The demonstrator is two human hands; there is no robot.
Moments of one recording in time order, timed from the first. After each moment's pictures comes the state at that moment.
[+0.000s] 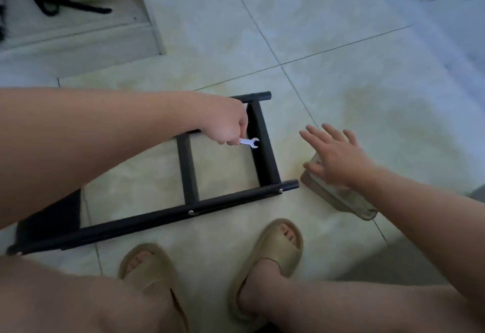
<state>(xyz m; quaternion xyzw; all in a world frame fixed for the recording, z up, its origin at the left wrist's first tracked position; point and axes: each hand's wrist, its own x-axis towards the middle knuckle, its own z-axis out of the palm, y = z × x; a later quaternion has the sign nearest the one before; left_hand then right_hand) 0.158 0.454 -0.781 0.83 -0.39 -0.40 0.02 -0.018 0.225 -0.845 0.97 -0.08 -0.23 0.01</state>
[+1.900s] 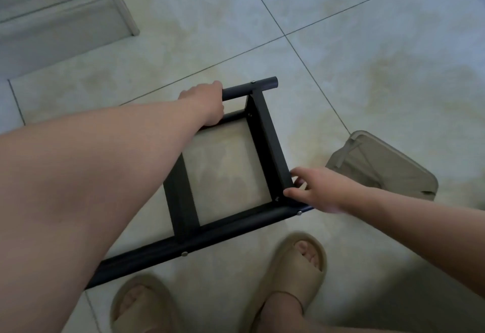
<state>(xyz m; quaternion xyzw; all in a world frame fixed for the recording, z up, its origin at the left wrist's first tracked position) 0.262 0.399 -0.955 0.94 -0.25 -0.25 0.00 0.016 0.243 -0.939 0.87 -0.17 -0.40 -0.23</state>
